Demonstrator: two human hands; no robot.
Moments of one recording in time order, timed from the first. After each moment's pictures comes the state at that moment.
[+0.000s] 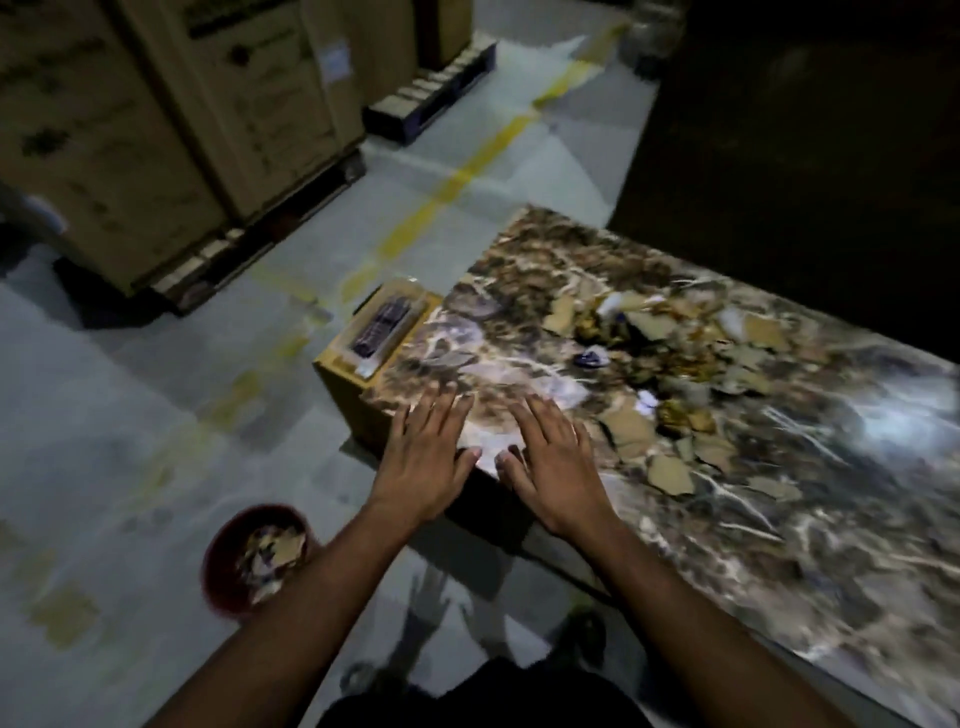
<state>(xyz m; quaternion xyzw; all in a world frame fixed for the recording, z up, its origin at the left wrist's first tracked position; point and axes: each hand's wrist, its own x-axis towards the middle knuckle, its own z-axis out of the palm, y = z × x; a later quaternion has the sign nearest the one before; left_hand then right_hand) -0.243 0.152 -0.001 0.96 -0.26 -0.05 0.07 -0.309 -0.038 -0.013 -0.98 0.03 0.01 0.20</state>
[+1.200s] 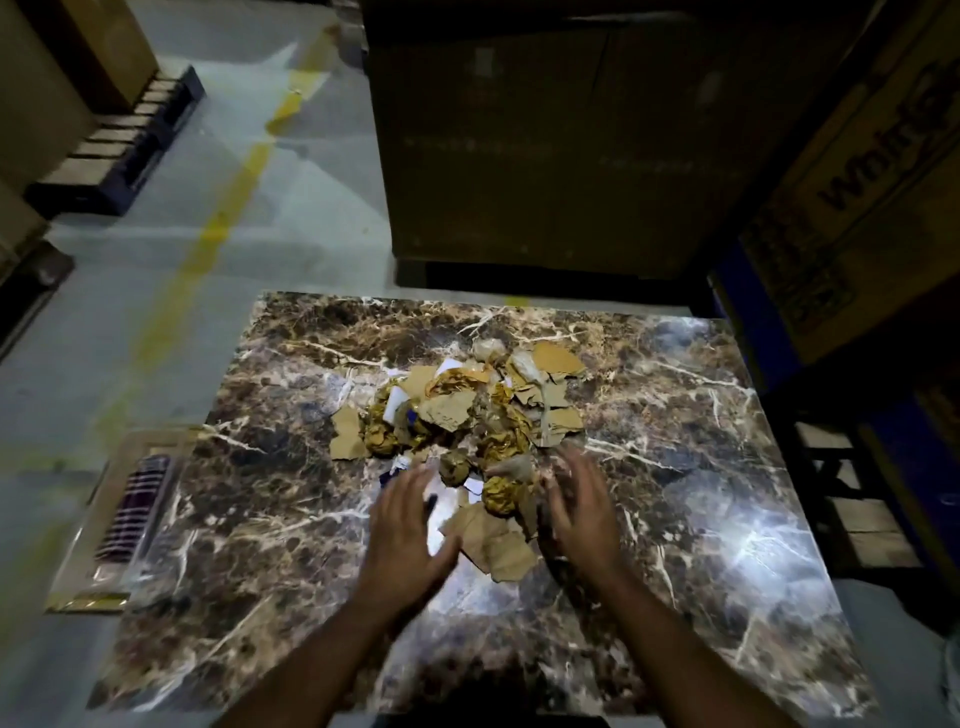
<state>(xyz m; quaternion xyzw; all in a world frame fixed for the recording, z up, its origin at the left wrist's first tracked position) -0.161 -0.084 -0.095 0.87 -0.38 -0.16 0.26 -0.310 -0.283 -0.072 -0.81 0.40 -0.18 0.38</state>
